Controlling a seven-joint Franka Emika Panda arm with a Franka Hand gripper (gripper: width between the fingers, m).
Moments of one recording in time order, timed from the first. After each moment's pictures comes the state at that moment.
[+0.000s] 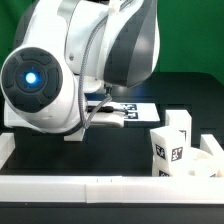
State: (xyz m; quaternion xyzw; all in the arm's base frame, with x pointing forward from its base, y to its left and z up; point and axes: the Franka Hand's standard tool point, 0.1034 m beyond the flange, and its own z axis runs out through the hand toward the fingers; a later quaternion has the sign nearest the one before) arm 0.466 -0.101 0.024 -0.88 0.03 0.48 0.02
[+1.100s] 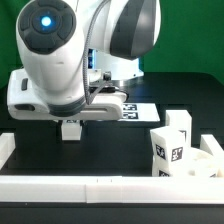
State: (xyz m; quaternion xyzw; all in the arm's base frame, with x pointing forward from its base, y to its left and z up) arm 0.463 -0.102 0.029 -0.92 0.01 0.39 -0.01
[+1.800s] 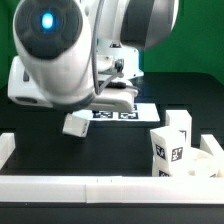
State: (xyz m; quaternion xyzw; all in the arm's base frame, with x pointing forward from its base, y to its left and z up) arm 0.491 -0.089 0.062 -0.89 0.04 0.46 -0.01
